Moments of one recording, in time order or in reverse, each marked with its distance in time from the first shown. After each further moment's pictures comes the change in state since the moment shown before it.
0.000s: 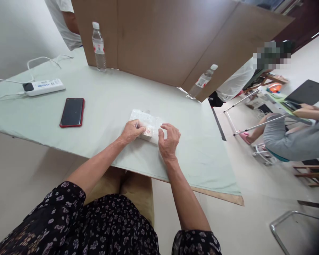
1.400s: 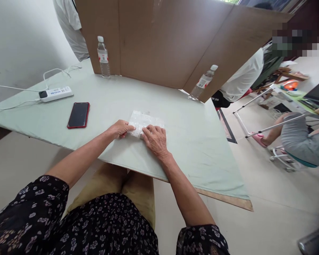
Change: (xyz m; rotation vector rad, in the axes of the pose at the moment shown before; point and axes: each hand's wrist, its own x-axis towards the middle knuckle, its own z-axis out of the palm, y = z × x) left_hand 0.003 0.024 -0.047 0.097 -0.114 -0.575; right_hand 0.002 -0.013 0.011 -0.439 -0.341 -0.492
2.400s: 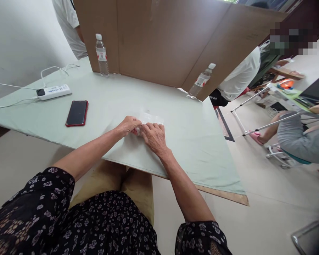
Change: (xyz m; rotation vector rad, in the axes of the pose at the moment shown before) left_hand -0.009 0.023 0.034 -0.130 0.008 0.145; right_hand 0.008 -0.008 -0.015 -0.014 -0.114 0.039
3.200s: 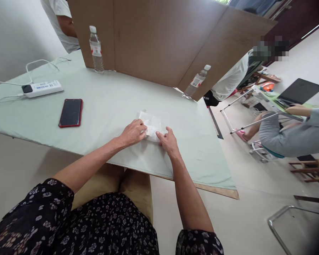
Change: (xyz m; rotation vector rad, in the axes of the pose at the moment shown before) left_hand 0.001 -0.035 0.008 0.942 0.012 0.856; right_hand -0.040 0.055 0.006 0.727 -0.067 0.808
